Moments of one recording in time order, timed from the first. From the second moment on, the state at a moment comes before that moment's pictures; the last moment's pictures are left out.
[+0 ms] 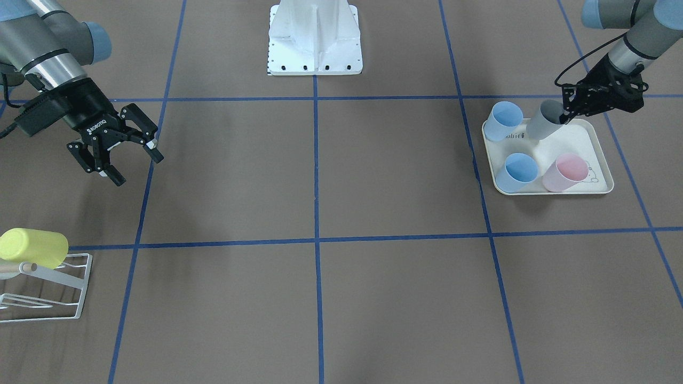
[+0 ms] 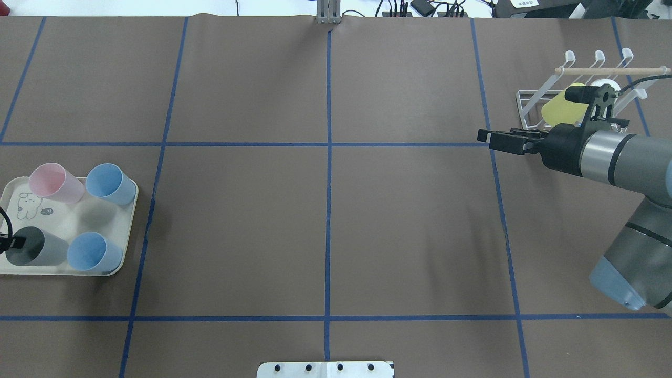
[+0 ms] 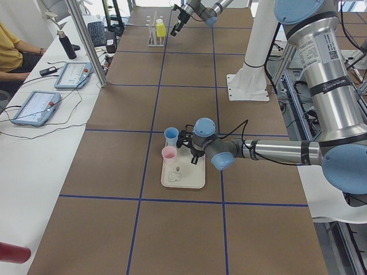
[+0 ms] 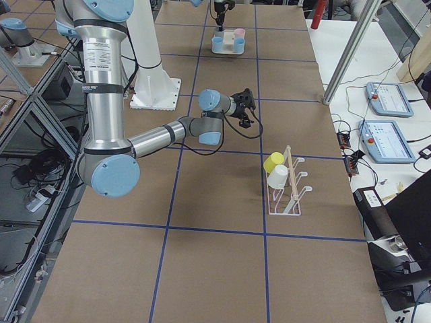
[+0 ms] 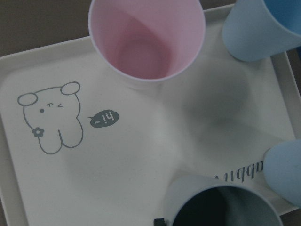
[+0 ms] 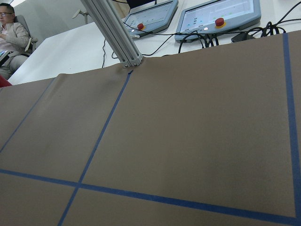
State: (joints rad) left arm -0.91 -1.21 -1.85 -2.45 -2.17 -0.68; right arm 0.75 -1.55 1.82 -0.42 1.69 1.12
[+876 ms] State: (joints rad) left arm -1.19 -1.48 -1.93 -2.30 -2.16 -0.80; right arm 0.75 -1.54 1.83 -0.41 1.69 1.21
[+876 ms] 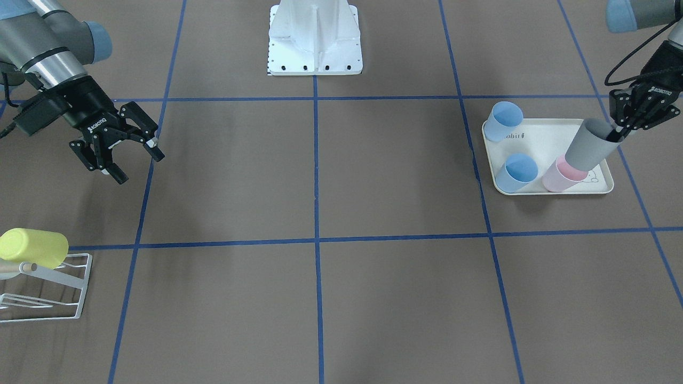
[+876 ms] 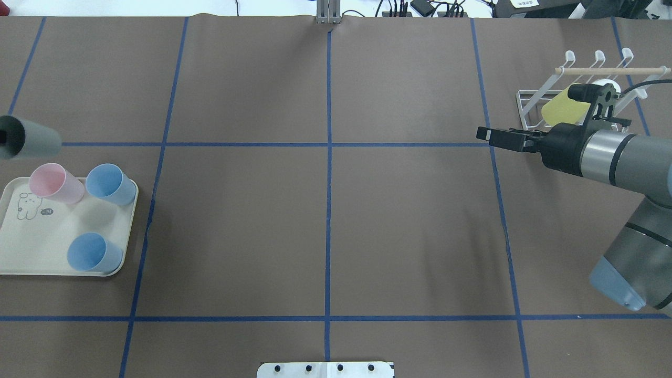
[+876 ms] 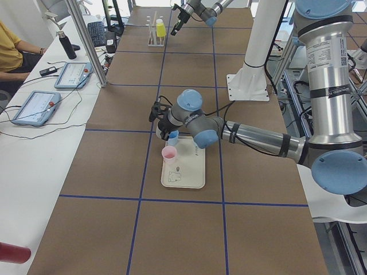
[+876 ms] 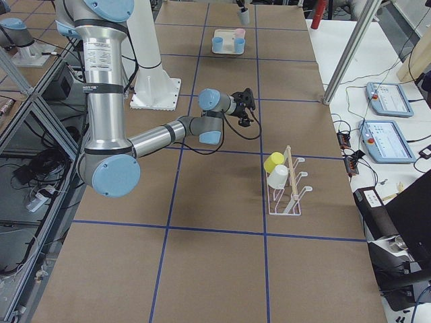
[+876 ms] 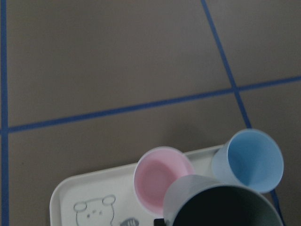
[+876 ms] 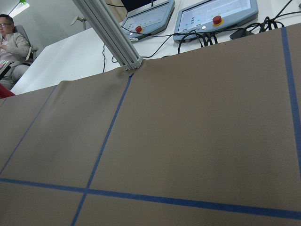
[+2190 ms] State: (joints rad) left arm -0.74 -2.12 -1.65 -2.78 -1.81 -1.90; right arm 0.66 -1.33 1.88 -0.40 1.56 1.72
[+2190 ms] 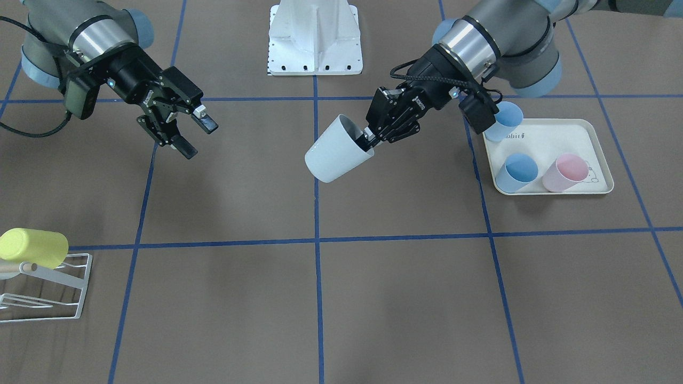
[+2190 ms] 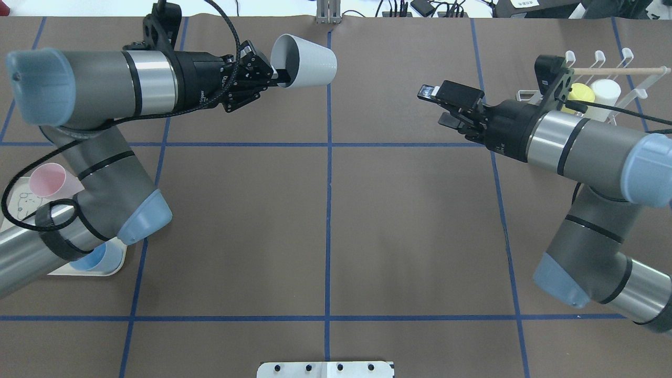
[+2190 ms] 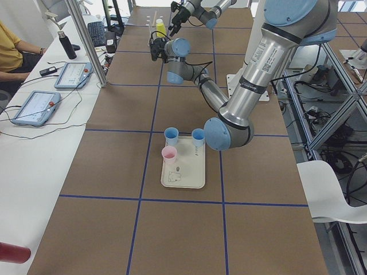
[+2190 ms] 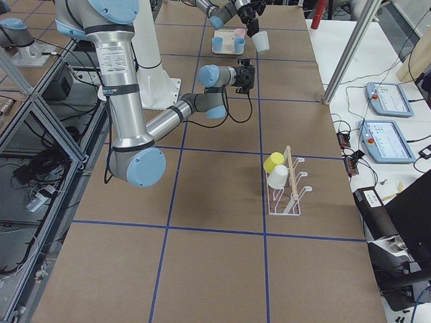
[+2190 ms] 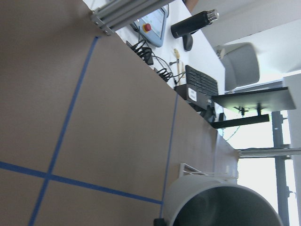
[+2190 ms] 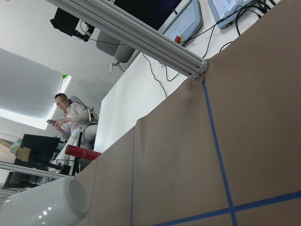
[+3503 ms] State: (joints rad) left arm -0.70 -2.13 -1.52 -3.19 -1.74 -2.21; right arm 0.54 -1.15 1.90 -0.40 1.35 2.12
